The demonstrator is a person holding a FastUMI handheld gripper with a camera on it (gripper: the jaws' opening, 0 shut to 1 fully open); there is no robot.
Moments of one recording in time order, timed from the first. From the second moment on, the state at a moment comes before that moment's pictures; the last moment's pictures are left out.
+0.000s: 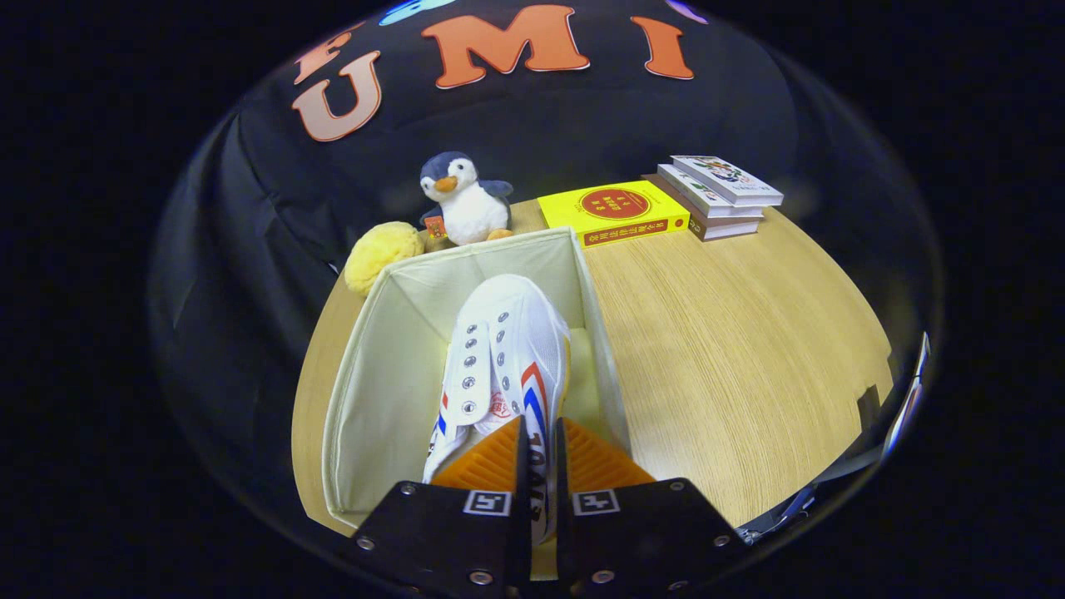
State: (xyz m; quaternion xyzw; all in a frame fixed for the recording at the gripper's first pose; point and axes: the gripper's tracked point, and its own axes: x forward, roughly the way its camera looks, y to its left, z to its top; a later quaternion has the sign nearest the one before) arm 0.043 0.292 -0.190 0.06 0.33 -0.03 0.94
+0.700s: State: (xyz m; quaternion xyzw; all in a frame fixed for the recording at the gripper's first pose) arm 0.033 0.267 -0.035 0.06 0.18 0.01 0.98
